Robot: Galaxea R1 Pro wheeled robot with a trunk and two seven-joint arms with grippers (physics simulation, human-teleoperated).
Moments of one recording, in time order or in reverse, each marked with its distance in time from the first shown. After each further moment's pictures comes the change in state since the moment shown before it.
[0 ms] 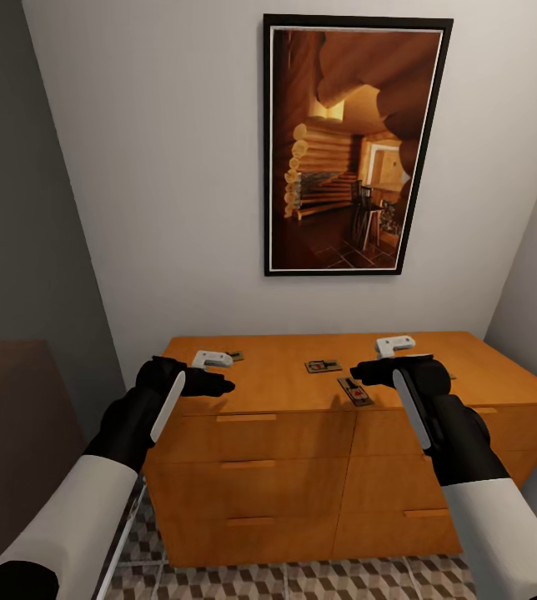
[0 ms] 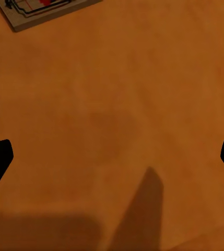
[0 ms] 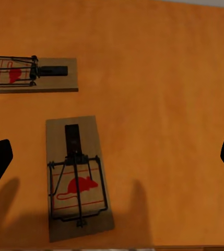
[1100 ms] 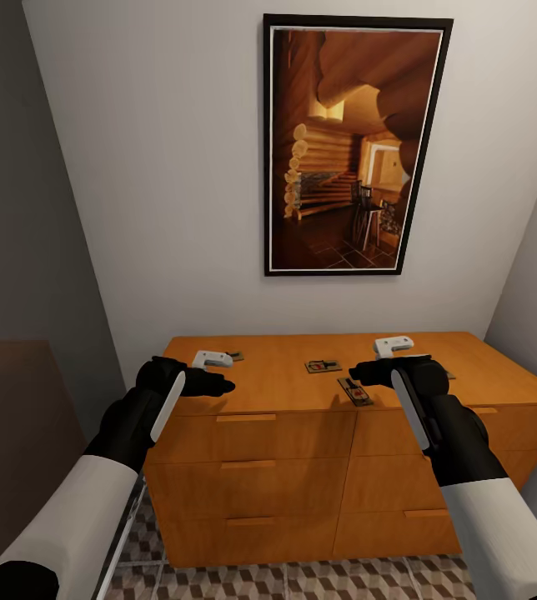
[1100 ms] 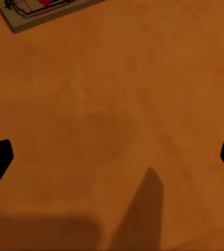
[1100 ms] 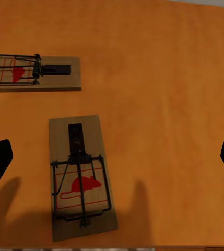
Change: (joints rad) left arm 0.000 0.000 0.000 0.001 0.001 -0.004 -0.001; right arm 0.000 0.002 0.008 0.002 0.000 0.000 -0.001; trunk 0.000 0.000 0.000
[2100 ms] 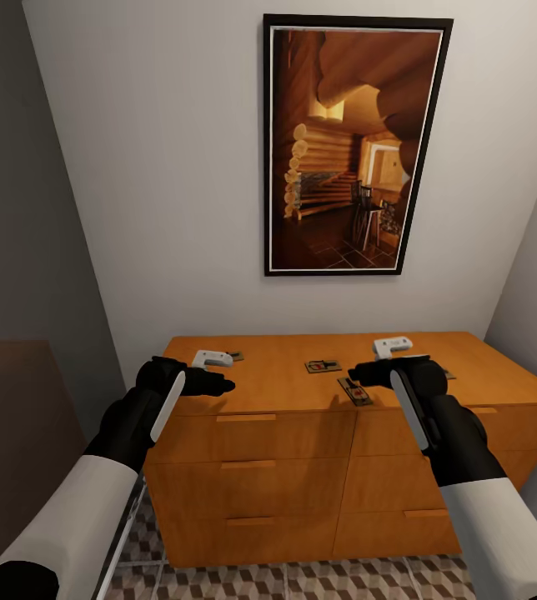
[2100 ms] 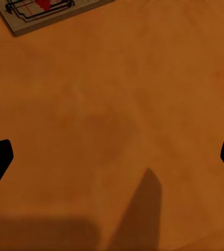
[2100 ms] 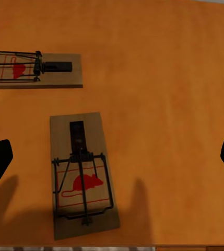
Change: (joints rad) left arm 0.000 0.000 0.000 0.000 0.002 -0.009 0.001; right arm 0.000 0.001 0.002 0.007 -0.002 0.000 0.000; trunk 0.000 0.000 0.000
